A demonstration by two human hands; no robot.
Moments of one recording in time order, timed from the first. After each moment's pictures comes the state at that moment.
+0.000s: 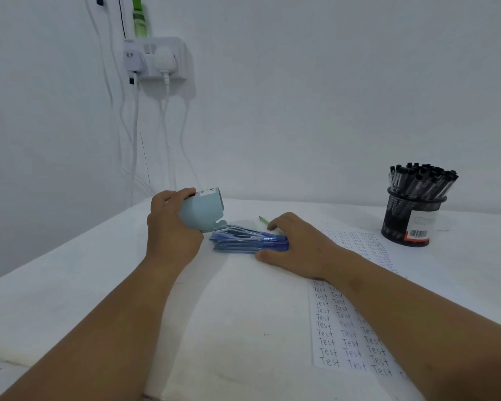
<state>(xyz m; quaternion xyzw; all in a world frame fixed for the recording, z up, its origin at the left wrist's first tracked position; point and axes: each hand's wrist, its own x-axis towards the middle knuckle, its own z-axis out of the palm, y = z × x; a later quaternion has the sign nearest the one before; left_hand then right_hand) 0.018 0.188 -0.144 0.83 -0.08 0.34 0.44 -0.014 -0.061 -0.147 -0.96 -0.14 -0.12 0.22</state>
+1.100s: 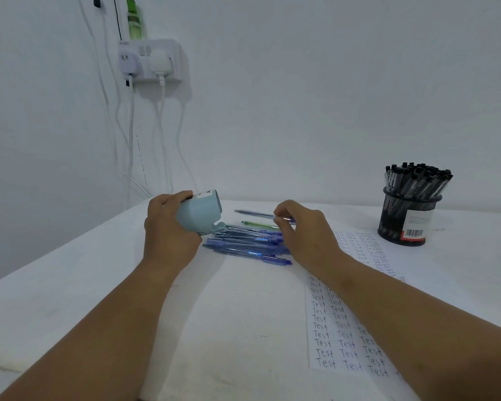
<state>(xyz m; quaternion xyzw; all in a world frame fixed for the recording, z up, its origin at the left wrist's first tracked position) 0.011 0.184 -0.141 0.82 -0.08 0.33 0.46 -0.005 -0.061 -0.151 -0.89 -0.08 -0.31 0.34</state>
